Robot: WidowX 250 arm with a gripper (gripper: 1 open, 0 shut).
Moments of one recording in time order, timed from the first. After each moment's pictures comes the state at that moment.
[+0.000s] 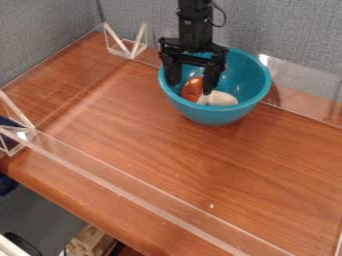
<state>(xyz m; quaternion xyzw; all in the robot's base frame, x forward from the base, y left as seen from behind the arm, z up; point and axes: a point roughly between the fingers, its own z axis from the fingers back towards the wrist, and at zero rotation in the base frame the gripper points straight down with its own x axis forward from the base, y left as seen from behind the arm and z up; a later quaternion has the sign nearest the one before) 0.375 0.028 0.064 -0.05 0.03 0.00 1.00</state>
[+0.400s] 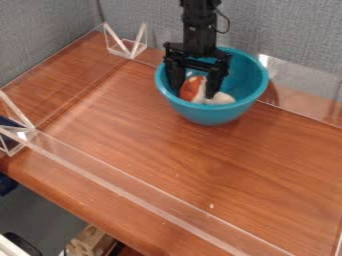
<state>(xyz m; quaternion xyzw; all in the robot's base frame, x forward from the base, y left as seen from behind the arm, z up) 0.386 0.025 0.054 -0.05 0.02 0.00 1.00</state>
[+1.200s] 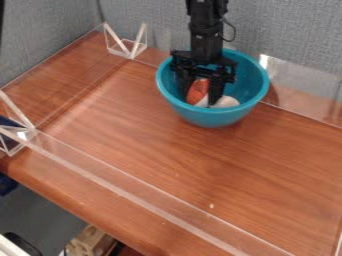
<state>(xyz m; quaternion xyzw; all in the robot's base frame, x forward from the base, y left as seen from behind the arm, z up) 0.388 0.019 0.044 -0.05 0.03 -0.01 1.00</state>
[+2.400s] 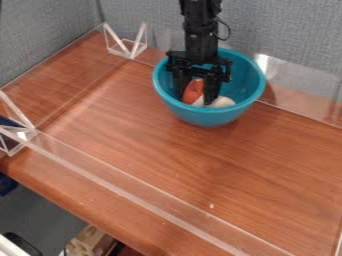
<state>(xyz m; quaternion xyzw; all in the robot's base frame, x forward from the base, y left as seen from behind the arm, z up) 0.381 0.025 0.046 -0.06 0.05 -0.02 1.00</state>
